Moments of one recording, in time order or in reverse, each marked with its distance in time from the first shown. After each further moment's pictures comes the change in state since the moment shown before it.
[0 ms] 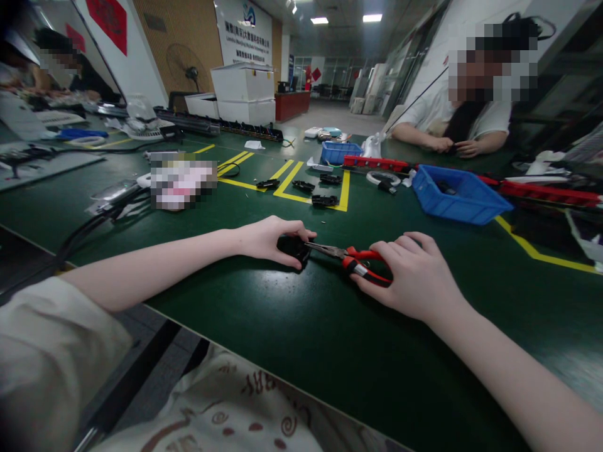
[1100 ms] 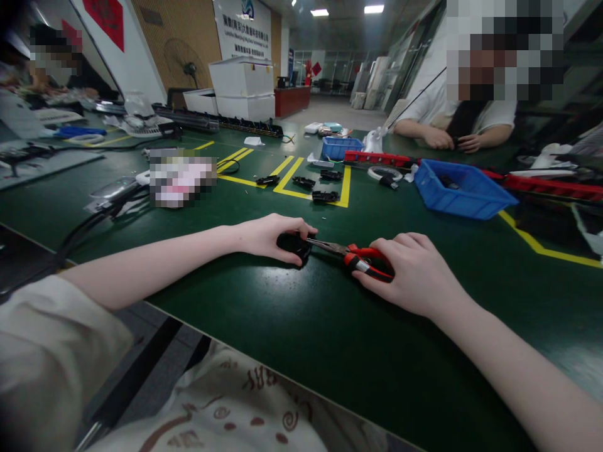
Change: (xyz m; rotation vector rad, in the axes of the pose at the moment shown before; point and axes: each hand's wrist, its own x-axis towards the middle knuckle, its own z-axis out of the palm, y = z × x) left_hand 0.000 0.000 0.000 0.048 -0.009 0.036; right_hand 0.000 0.002 0.003 0.235 -0.223 0.213
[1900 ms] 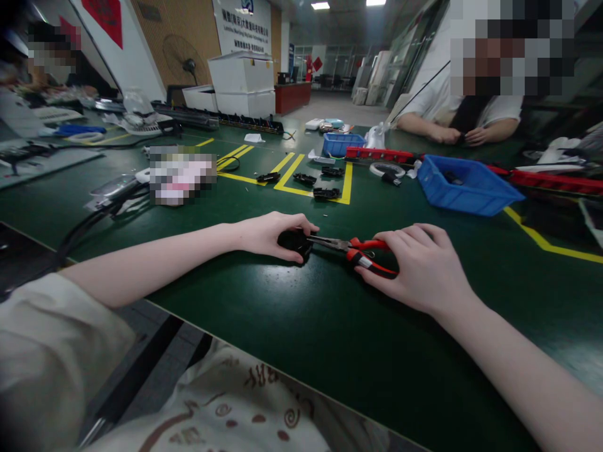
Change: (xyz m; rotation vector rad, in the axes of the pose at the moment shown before) left_hand -0.001 -0.001 0.002 0.029 0.004 0.018; right_hand -0.003 0.000 0.001 -0.233 0.168 -0.107
